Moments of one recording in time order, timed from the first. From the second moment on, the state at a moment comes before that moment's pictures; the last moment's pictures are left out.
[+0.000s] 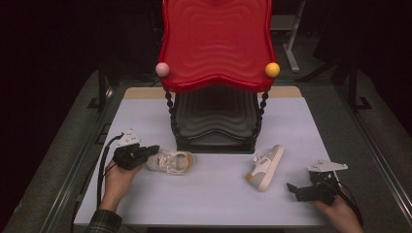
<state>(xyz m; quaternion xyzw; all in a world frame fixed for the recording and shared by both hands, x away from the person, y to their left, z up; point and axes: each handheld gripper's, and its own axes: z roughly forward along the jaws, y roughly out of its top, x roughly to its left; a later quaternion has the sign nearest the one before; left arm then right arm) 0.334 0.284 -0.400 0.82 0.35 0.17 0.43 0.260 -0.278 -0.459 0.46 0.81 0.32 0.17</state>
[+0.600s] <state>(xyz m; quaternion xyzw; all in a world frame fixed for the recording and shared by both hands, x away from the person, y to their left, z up) 0.351 0.285 -0.414 0.82 0.36 0.16 0.42 0.260 -0.278 -0.459 0.46 0.81 0.33 0.18</state>
